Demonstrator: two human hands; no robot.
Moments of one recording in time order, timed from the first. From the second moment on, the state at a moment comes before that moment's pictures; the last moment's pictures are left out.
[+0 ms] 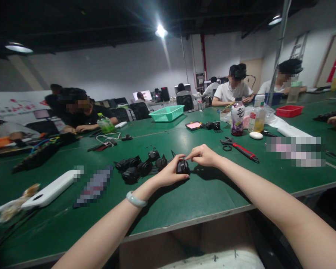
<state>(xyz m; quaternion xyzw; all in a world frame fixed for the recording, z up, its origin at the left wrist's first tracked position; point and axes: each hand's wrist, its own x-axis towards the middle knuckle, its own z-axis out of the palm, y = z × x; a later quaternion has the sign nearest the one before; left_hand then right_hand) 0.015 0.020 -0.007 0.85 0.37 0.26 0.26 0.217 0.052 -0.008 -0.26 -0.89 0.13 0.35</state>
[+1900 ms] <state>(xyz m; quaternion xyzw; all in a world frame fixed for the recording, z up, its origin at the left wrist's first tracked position) 0.010 0.021 -0.011 0.87 0.35 0.25 0.24 0.207 0.048 -0.016 -0.33 -0.85 0.25 0.34</state>
